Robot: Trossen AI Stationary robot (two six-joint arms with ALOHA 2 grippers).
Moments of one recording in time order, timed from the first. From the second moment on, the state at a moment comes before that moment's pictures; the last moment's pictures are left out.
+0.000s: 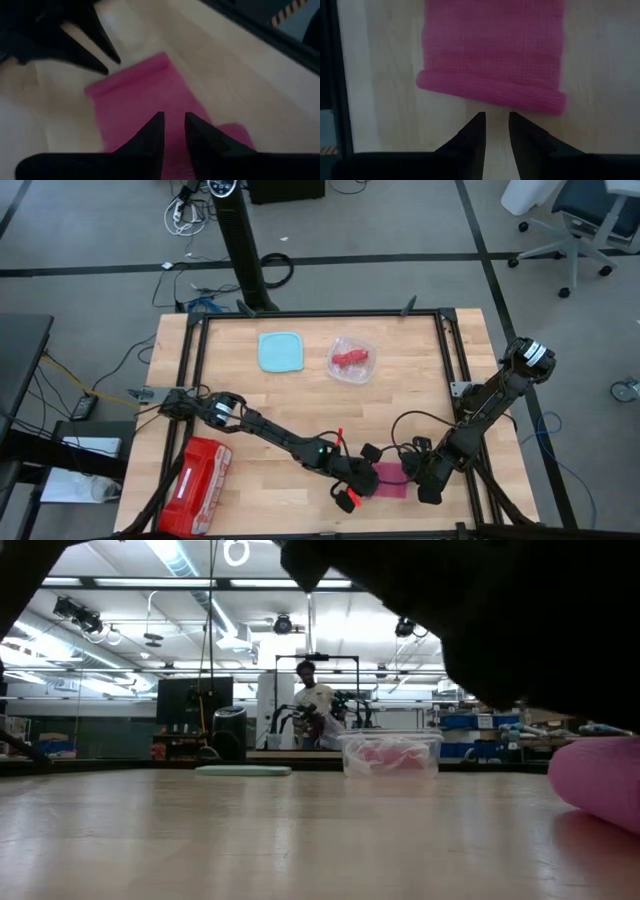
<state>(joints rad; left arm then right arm) -0.37 2.41 1.84 -0.06 -0.06 0.31 0.88 1.47 0.67 -0.36 0.10 0.96</state>
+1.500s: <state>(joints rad) -0.36 2.60 2.29 -0.51 0.04 0.02 0.84 1.47 0.67 -0.28 0.16 0.95</state>
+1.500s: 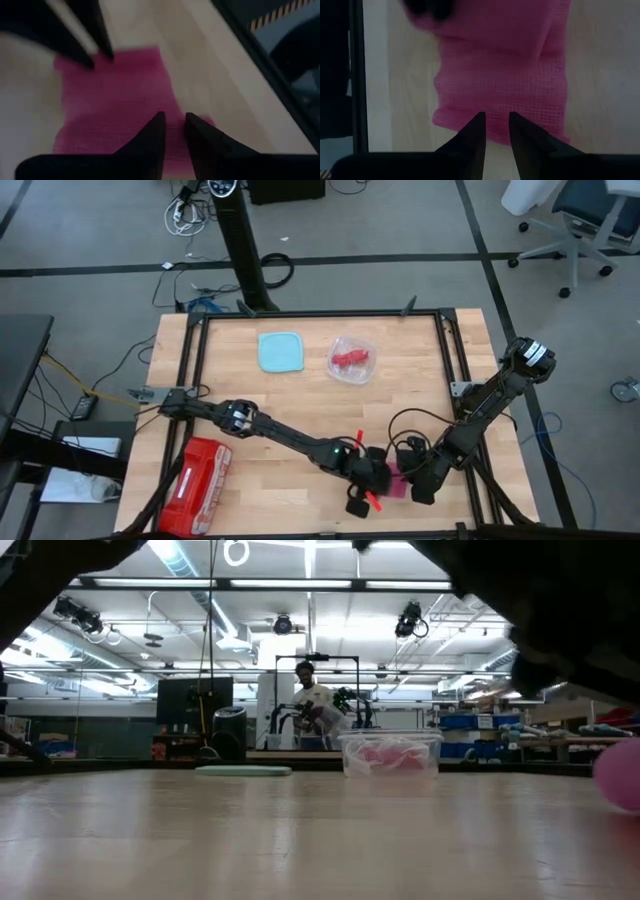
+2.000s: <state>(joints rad) -0.37 2.64 2.34 -0.34 0.03 0.03 0.84 1.47 0.67 -0.26 0.16 0.97</state>
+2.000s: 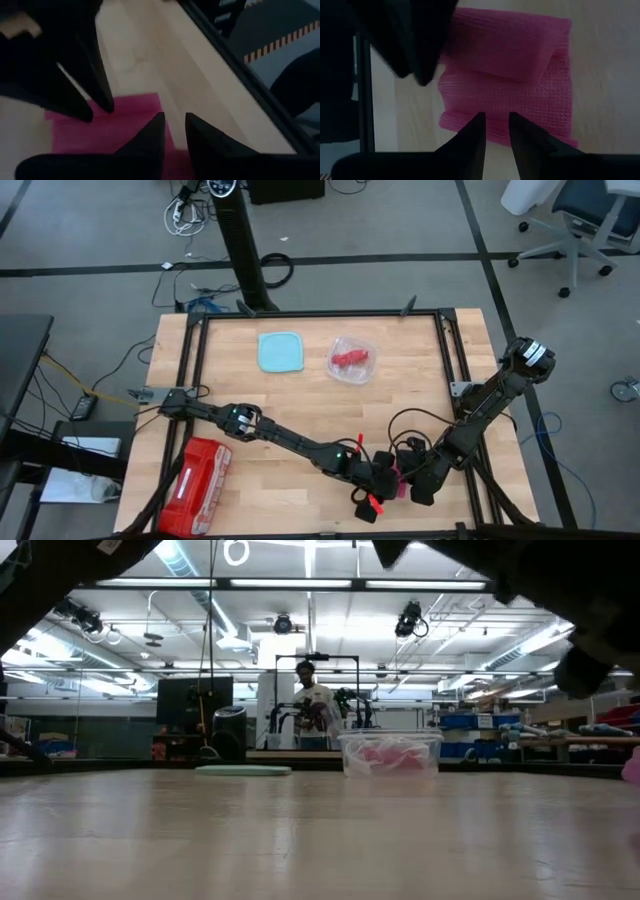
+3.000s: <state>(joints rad) -0.36 2.63 2.35 -0.49 -0.06 -0.04 0.98 1.46 0.67 -0.34 0.21 1.26</state>
